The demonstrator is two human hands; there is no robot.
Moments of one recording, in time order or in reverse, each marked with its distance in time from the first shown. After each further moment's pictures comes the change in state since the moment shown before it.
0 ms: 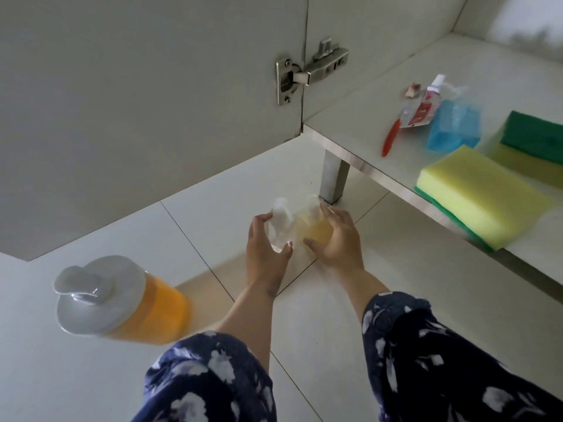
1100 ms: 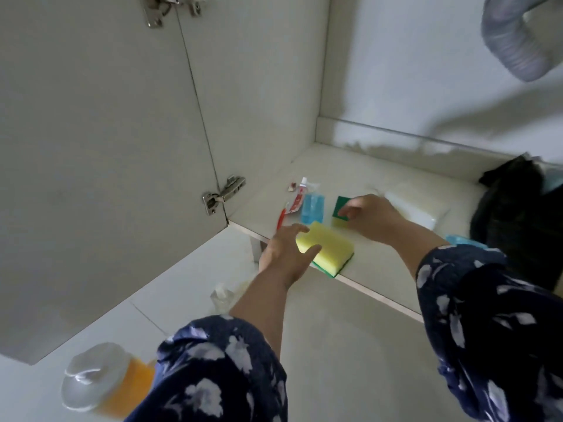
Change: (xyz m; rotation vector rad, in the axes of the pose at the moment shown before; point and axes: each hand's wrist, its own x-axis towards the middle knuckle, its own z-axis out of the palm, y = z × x) left_hand -0.059 0.240 0.025 0.399 -0.455 0.307; right_hand -0.034 -0.098 -0.315 -0.476 -0.036 0.169
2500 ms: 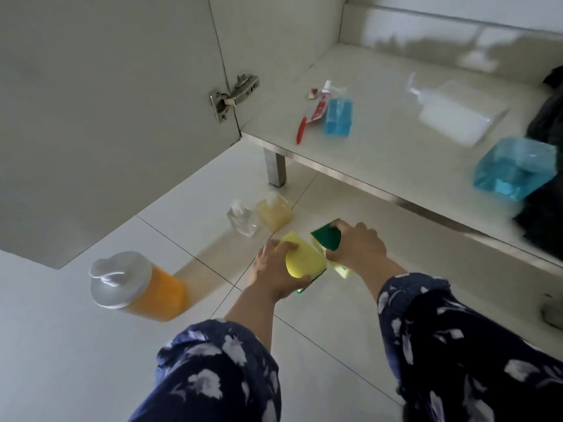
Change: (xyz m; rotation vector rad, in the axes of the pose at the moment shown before) left_hand -0.108 -0.145 0.060 0.199 -0.257 -0.180; right_hand -0.084 -0.002 0.204 -0.060 -0.236 0.220
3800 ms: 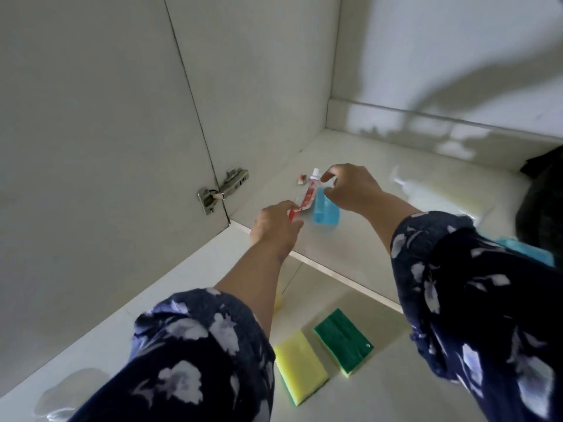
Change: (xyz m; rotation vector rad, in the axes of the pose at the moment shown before) left_hand 0.122 0.136 -0.147 -0.181 0.354 0.076; right_hand 0.116 -0.055 -0.212 0.208 0.339 -0.219
